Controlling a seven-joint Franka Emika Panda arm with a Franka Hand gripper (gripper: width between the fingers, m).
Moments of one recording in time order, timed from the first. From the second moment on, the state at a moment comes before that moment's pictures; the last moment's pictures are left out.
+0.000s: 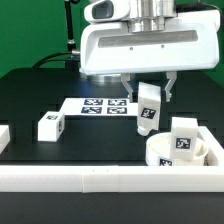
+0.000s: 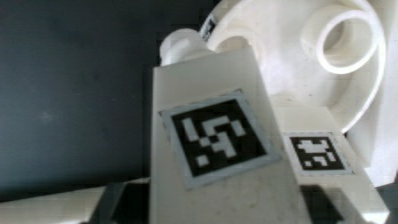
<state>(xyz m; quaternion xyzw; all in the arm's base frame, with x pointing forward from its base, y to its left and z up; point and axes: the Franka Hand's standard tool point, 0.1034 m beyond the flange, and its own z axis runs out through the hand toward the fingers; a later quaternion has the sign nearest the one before) 0.592 0.038 0.103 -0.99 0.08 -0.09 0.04</state>
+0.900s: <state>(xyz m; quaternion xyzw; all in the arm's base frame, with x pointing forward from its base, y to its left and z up) 0.592 0.045 0.112 -0.98 0.12 -0.14 0.08</state>
